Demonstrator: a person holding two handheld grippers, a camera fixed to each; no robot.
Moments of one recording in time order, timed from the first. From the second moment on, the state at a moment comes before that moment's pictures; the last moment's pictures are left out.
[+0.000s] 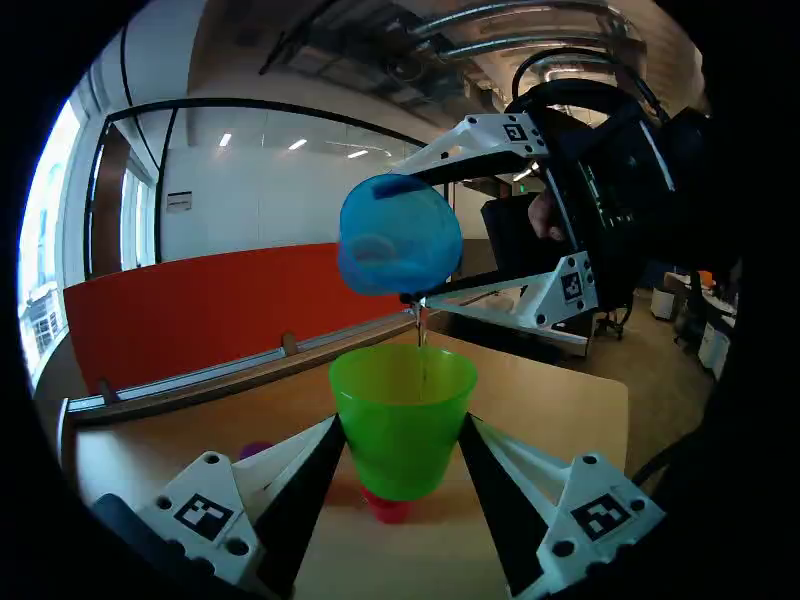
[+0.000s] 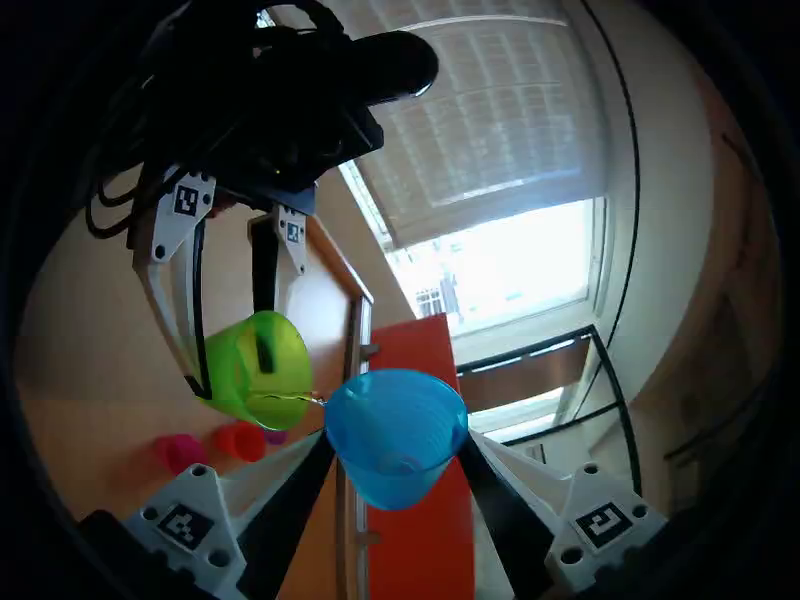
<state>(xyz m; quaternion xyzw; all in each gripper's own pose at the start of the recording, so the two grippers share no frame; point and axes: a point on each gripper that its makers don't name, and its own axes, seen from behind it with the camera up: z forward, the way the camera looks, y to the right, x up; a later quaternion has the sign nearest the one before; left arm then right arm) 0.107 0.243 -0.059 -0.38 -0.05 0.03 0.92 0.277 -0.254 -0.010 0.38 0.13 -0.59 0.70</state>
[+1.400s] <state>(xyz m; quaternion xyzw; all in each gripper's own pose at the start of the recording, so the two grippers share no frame) 0.108 0.249 -0.063 -0.38 -0.04 0.04 0.92 0.286 -0.258 -0.001 0.36 0.15 -0.62 0.67</state>
